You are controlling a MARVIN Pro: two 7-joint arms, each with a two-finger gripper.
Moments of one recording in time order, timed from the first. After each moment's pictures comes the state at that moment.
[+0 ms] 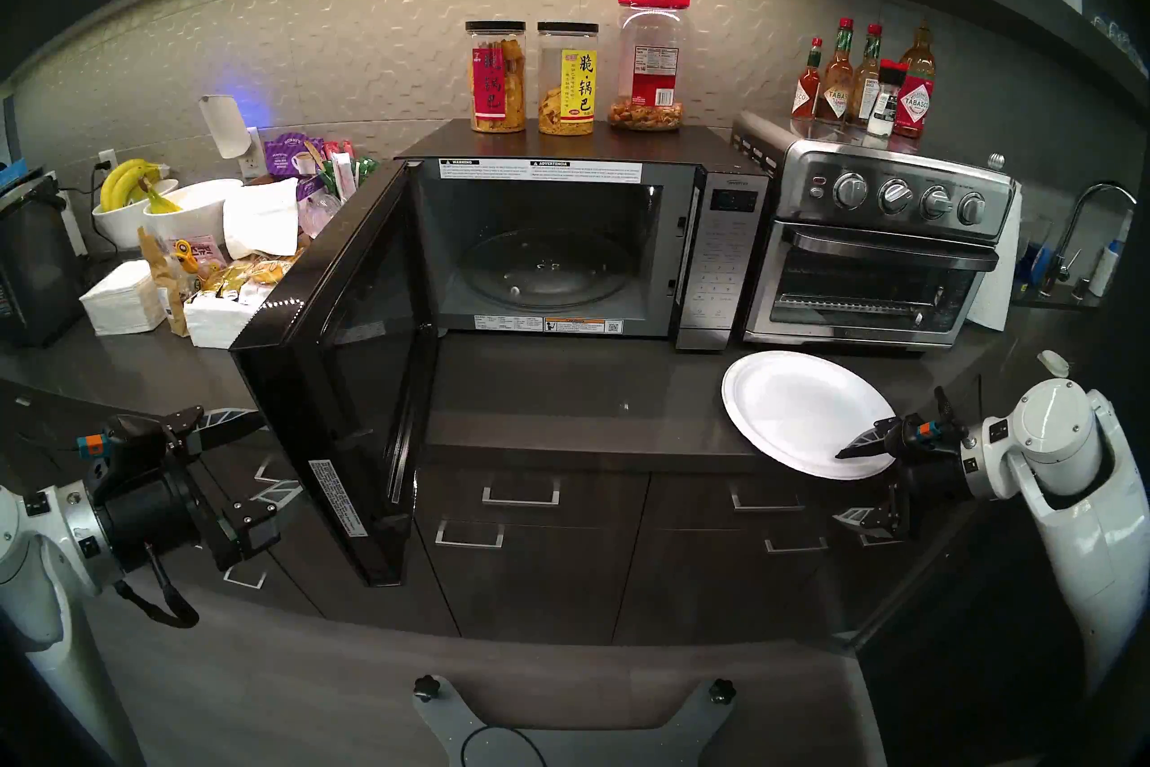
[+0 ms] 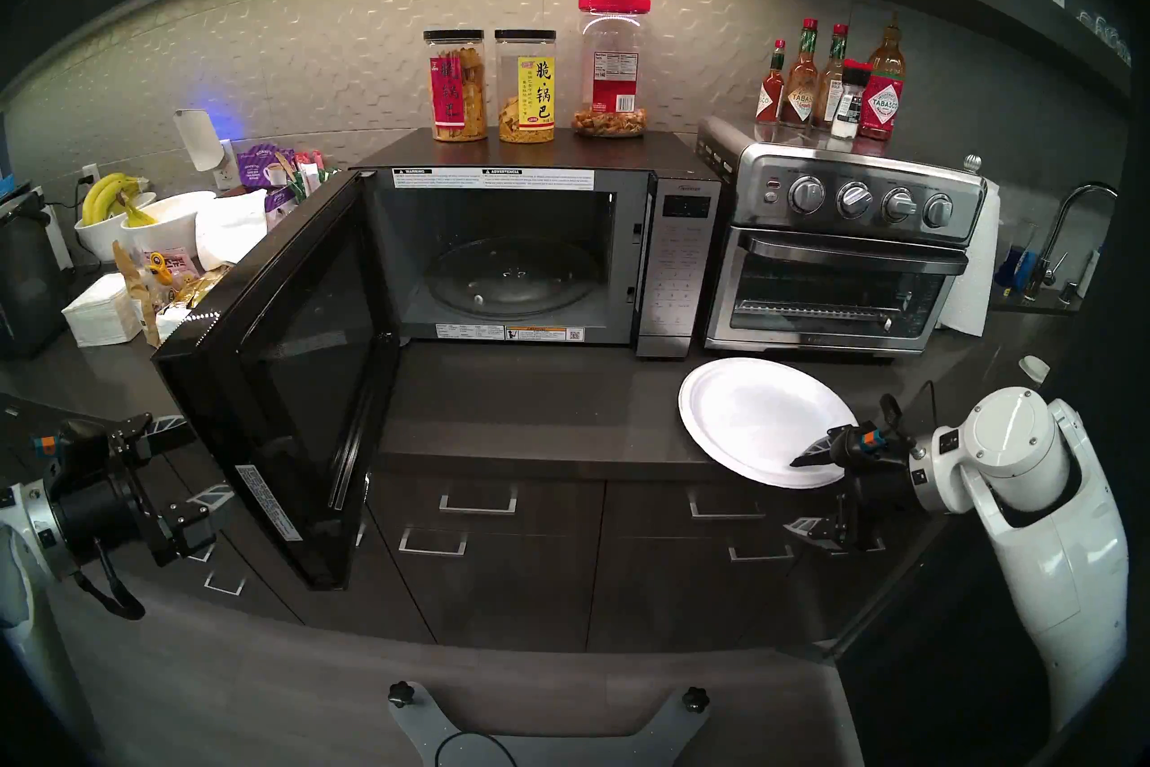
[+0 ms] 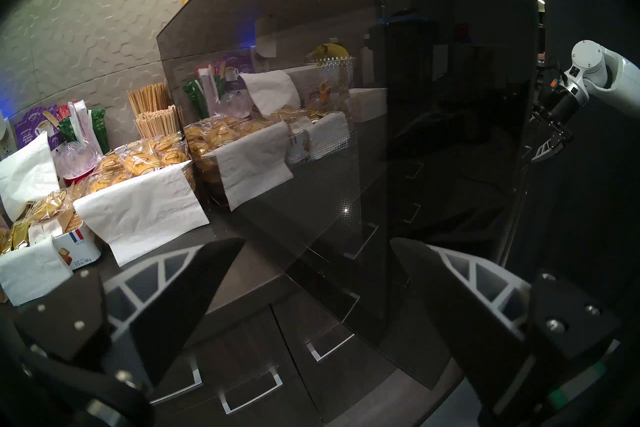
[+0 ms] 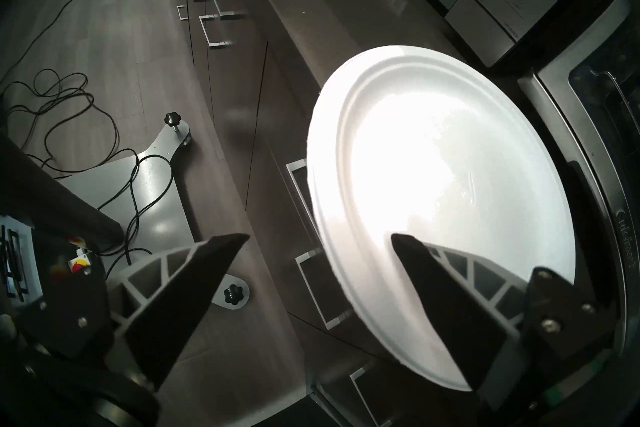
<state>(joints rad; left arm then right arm) 2.03 -1.48 -2.49 -2.39 -0.15 0.50 -1.33 -1.86 -0.73 1.94 -1.95 -0.09 0.37 1.21</state>
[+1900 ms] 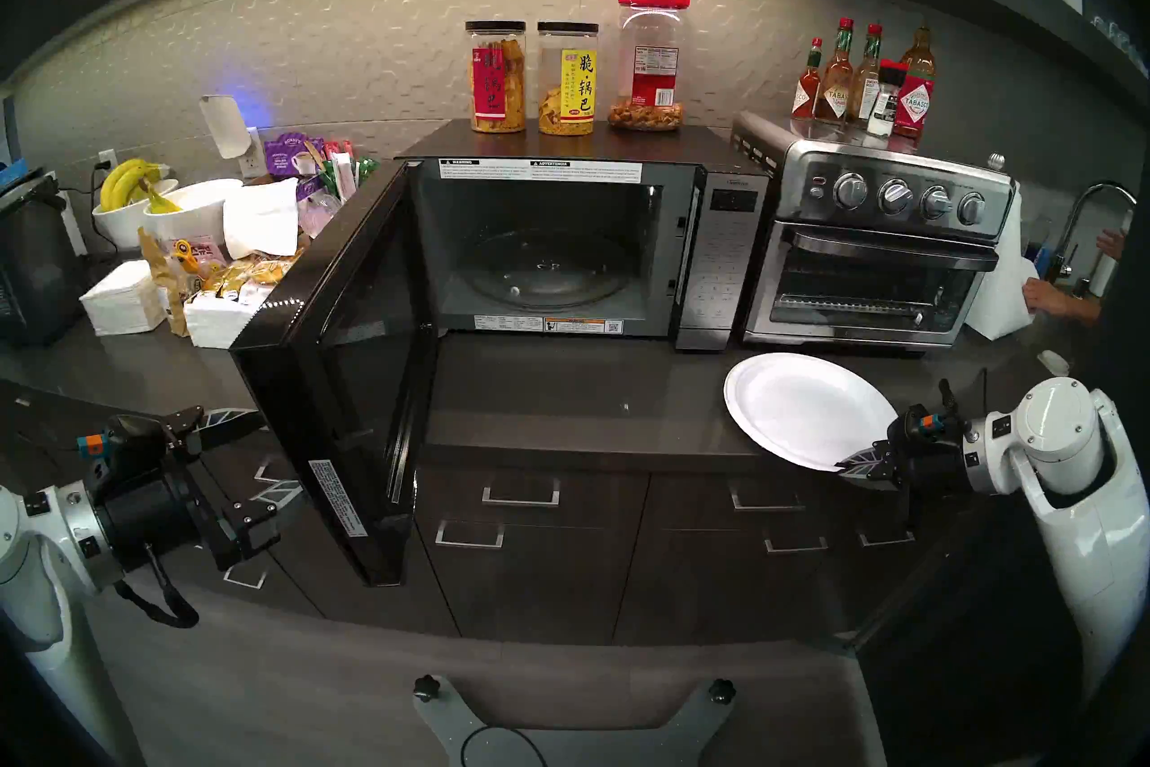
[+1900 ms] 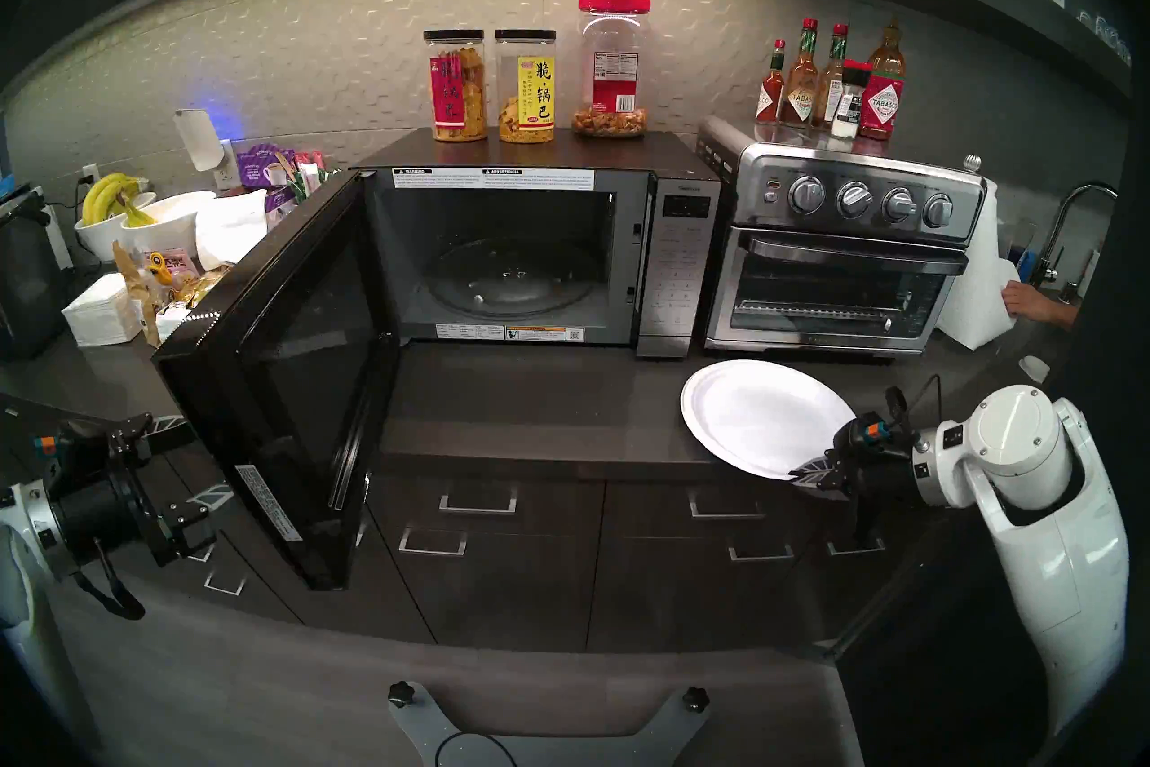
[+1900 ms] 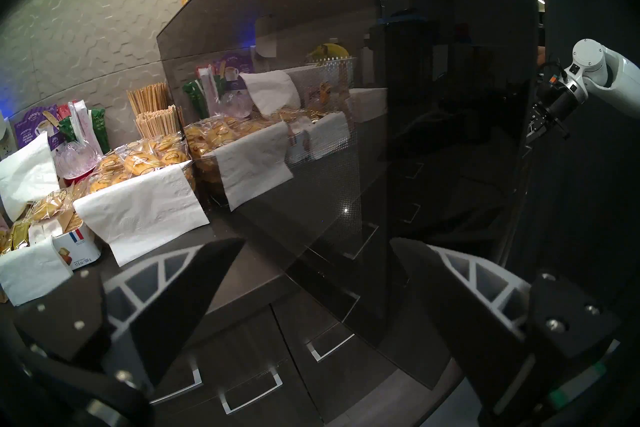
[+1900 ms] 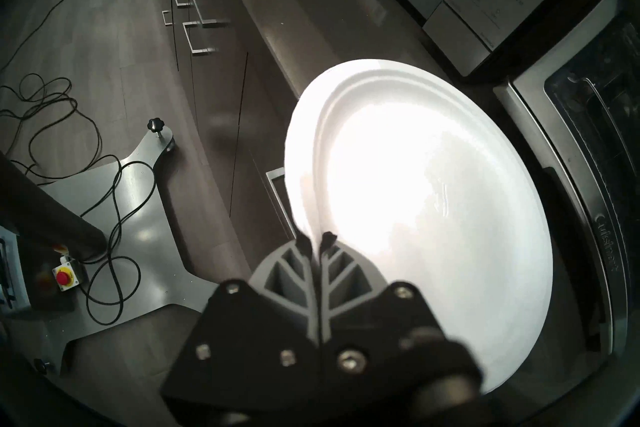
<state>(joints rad) 2.03 -1.48 -2.49 -2.39 -0.15 0.50 -1.33 -1.86 -0.74 1.98 -1.96 -0.08 0.35 1.20</state>
